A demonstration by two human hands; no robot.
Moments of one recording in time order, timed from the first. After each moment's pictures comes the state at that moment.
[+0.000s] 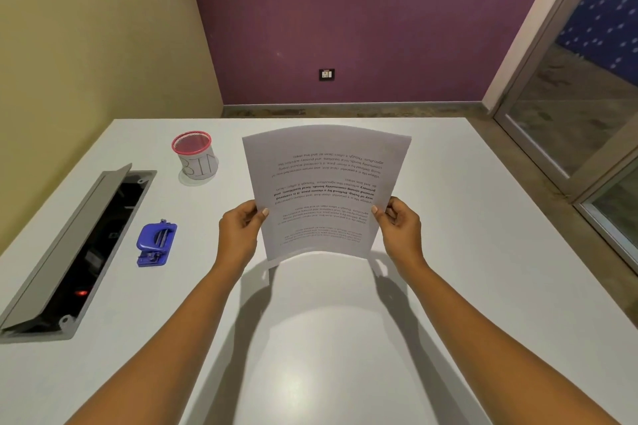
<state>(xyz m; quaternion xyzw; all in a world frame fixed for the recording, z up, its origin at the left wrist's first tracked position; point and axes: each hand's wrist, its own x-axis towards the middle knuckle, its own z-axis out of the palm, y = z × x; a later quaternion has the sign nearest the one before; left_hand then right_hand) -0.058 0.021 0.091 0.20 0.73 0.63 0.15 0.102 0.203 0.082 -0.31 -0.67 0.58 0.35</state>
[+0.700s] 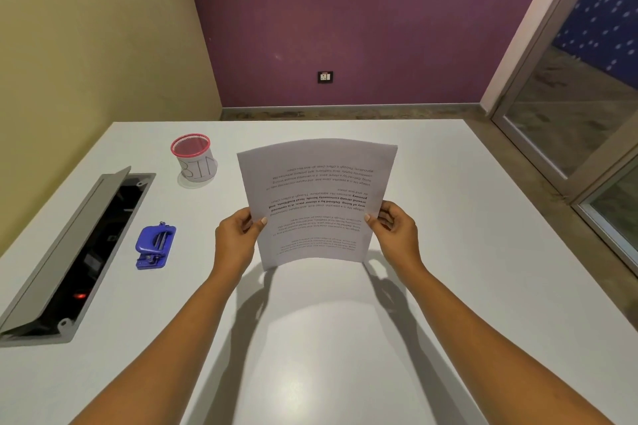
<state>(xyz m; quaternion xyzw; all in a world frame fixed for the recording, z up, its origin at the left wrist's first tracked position) -0.055 0.015 0.085 0.19 0.74 0.63 0.15 0.106 0.202 0.077 -0.32 -0.68 0.57 0.33</state>
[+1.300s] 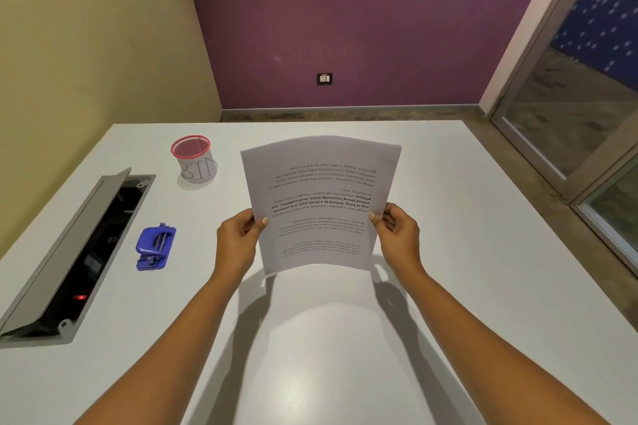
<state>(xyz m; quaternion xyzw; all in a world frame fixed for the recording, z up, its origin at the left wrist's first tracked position) -0.049 0.015 0.091 0.20 0.74 0.62 0.15 0.108 0.199 0.078 -0.33 -0.69 0.54 0.35</state>
